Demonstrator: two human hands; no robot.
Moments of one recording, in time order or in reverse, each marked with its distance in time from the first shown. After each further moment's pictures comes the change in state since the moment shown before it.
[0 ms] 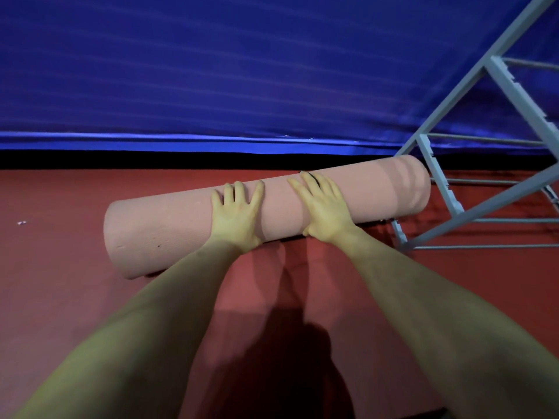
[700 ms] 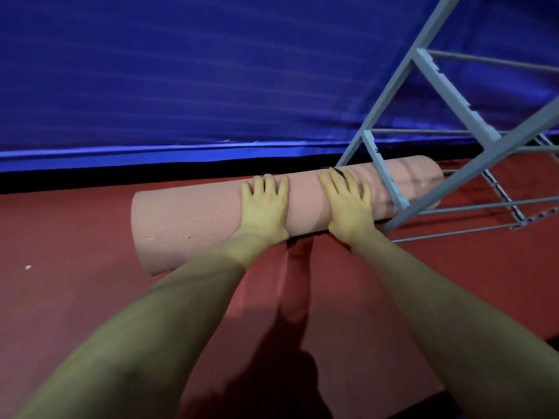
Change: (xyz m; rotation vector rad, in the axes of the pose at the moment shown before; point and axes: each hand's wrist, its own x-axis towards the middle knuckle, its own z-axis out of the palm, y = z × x) left_hand 0.063 0.134 -0.020 -0.073 0.064 0.164; right_hand -0.053 0.107 -0.002 -0.061 -0.027 0.409
